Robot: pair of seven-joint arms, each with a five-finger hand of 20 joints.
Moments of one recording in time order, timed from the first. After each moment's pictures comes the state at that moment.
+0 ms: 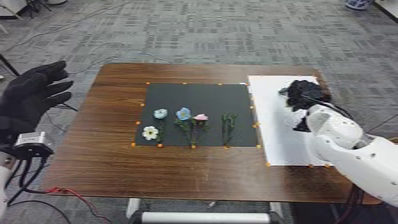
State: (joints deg) left arm 131.2 -48.5 -121.2 -126.7 44.0 2.3 1.3; right arm -58.8 -34.4 36.0 -92.2 -114.7 11.9 29.9
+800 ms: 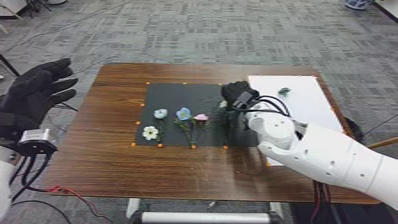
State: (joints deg) left arm 129.2 -47.8 -119.5 -126.4 44.0 2.2 0.9; right arm -39.5 -49.1 9.1 -85.6 -128.1 8.0 26.1
